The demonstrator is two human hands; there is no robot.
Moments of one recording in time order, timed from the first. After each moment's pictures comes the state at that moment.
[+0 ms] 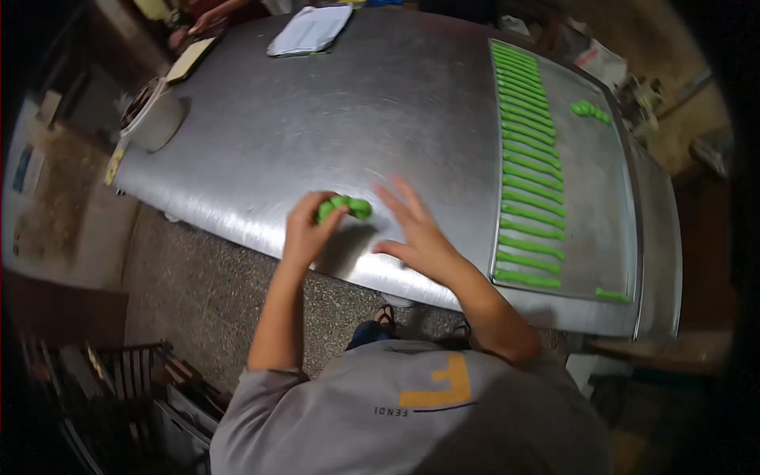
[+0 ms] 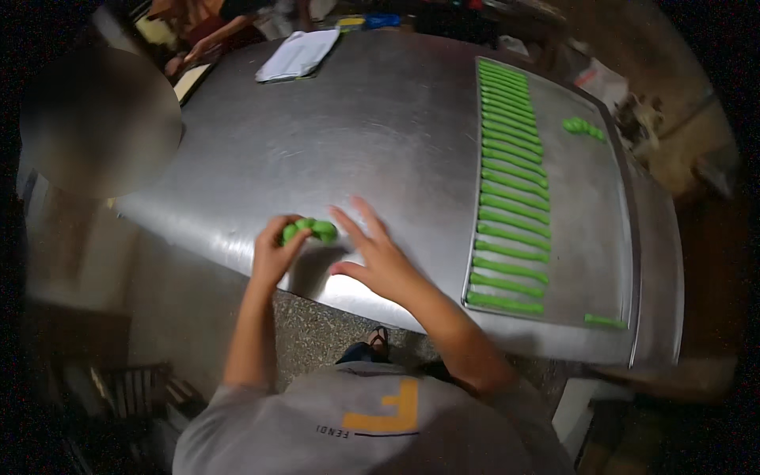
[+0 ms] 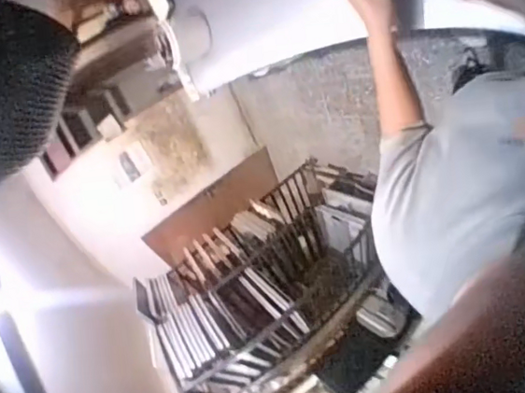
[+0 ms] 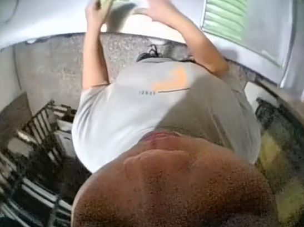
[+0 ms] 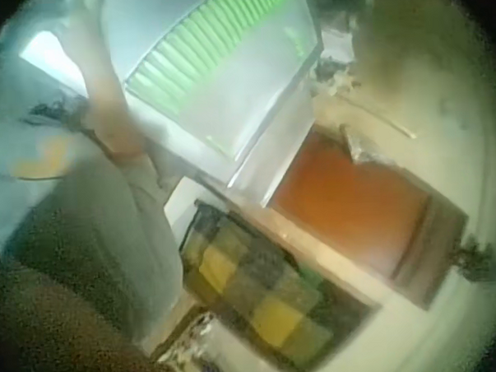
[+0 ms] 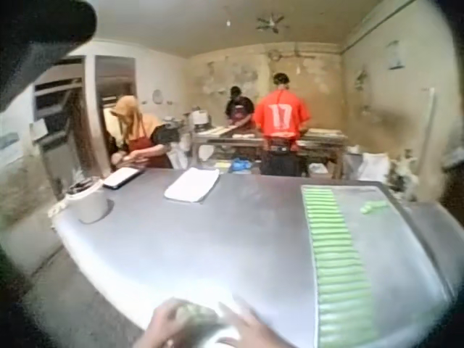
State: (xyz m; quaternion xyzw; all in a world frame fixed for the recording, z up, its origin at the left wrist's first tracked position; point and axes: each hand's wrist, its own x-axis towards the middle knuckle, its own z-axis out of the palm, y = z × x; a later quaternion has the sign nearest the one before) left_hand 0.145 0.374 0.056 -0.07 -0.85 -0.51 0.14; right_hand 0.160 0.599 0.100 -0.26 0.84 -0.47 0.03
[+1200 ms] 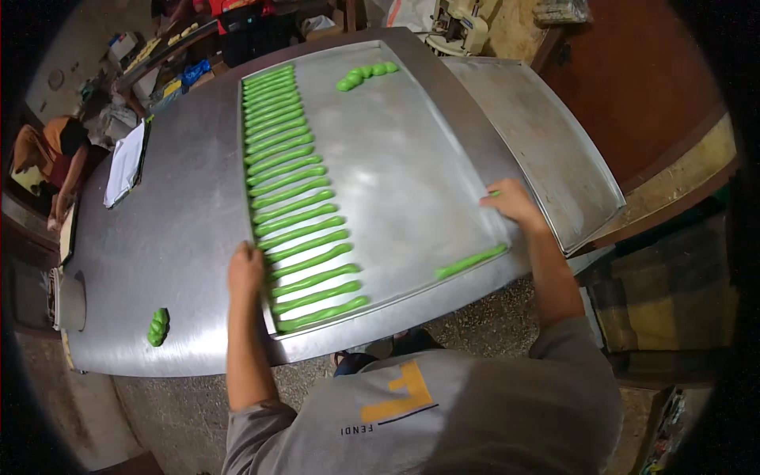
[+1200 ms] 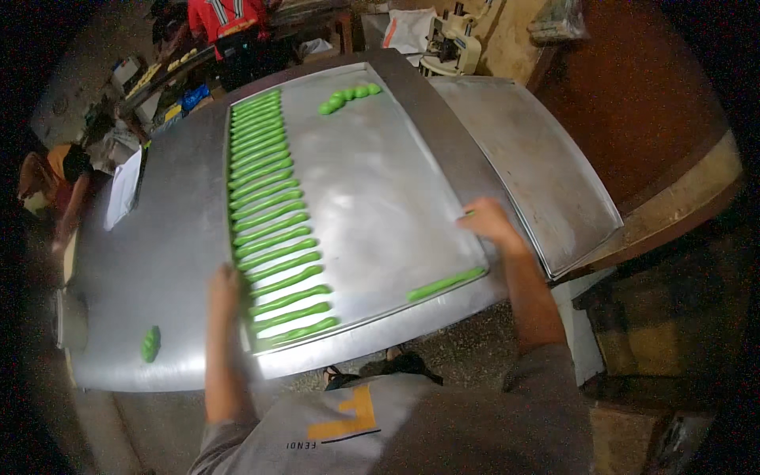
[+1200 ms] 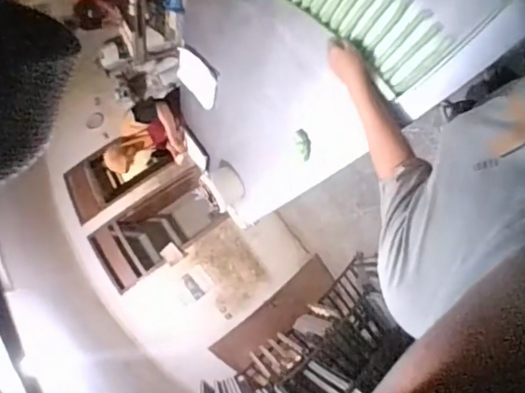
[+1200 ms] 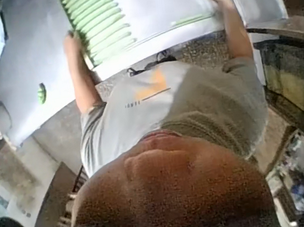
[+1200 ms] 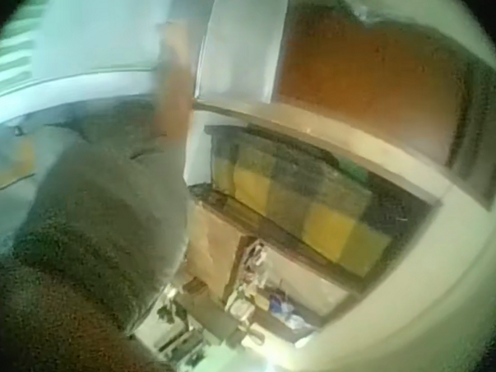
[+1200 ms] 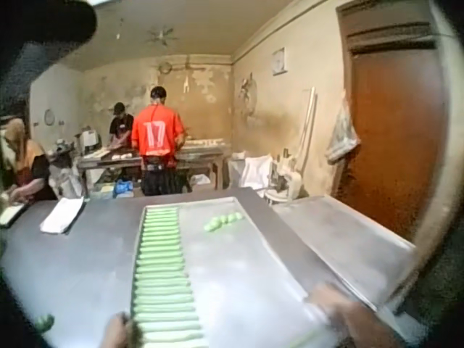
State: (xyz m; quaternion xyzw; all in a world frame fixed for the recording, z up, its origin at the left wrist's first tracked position) left_hand 0.070 0.603 0.014 -0.04 -0.94 -0.35 -0.03; right_hand 0.239 1.119 0.083 0.21 0.94 -0.27 -0.01
